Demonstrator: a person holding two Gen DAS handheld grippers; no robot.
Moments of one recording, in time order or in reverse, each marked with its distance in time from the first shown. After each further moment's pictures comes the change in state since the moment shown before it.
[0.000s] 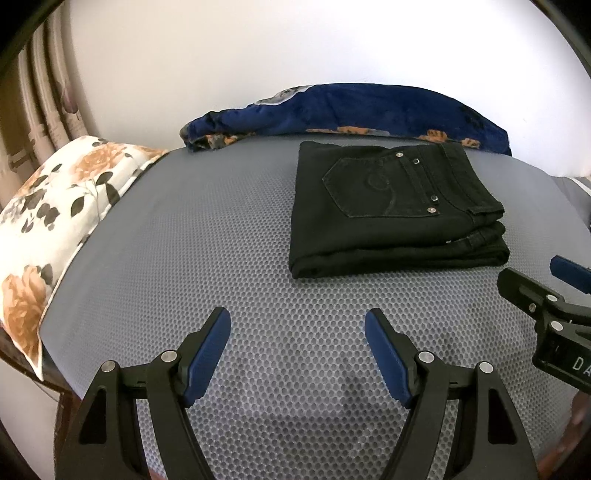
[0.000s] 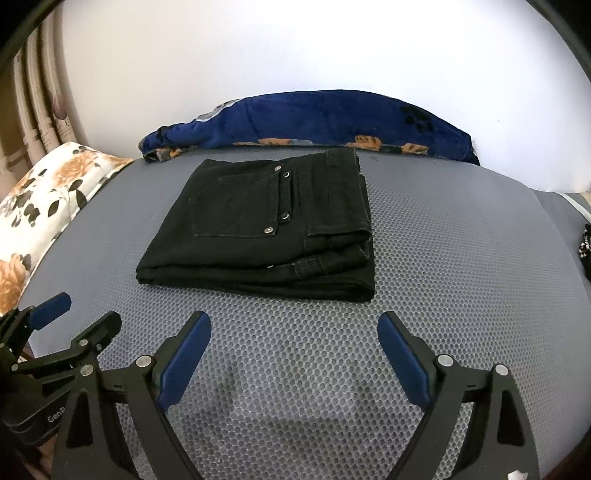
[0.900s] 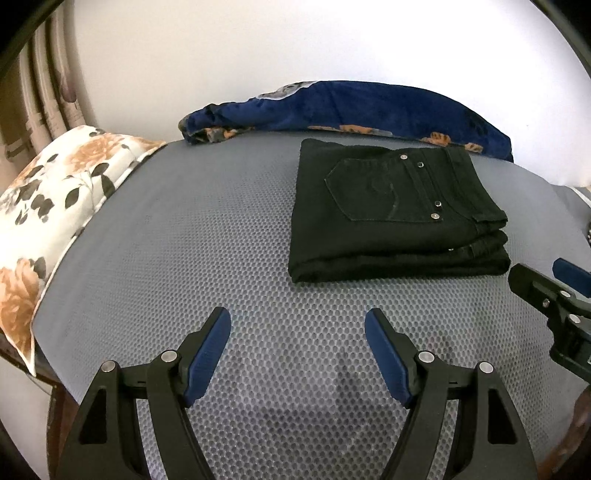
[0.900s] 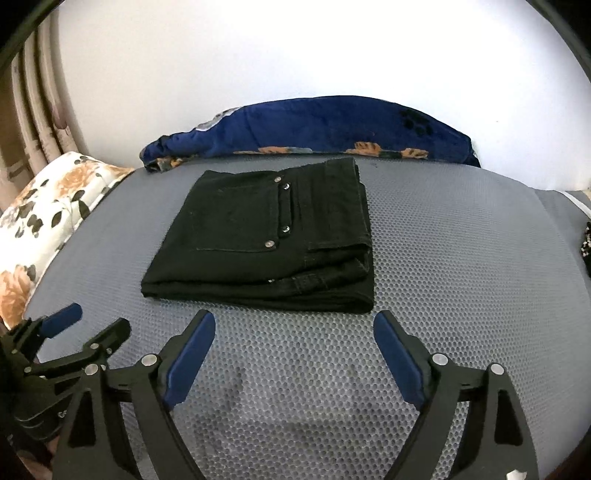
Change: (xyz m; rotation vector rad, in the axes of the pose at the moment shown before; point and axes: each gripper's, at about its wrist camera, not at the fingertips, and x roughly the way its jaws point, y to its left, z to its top) left arm 0.007 0.005 0.006 -0.029 0.020 -0.026; right arm -0.003 -0.007 0.010 0.015 -0.010 0.011
